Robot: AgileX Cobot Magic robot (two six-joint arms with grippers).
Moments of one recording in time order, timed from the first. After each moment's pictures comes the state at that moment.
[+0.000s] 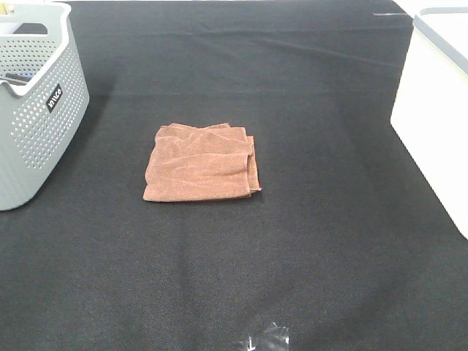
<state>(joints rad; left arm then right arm) 0.01 -0.01 -0.49 0.00 1.05 0.00 0.00 0.00 -0.46 -0.05 1.11 0.08</state>
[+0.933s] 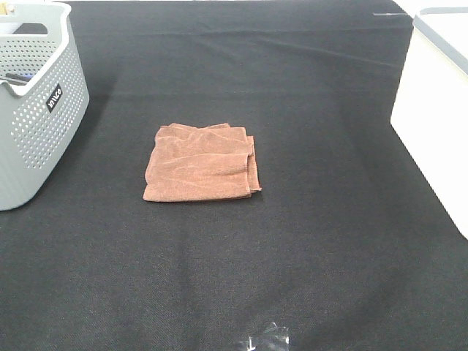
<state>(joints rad) 0.01 -0.01 -0.49 0.00 1.05 0.00 0.00 0.00 -0.46 -0.05 1.11 0.08</state>
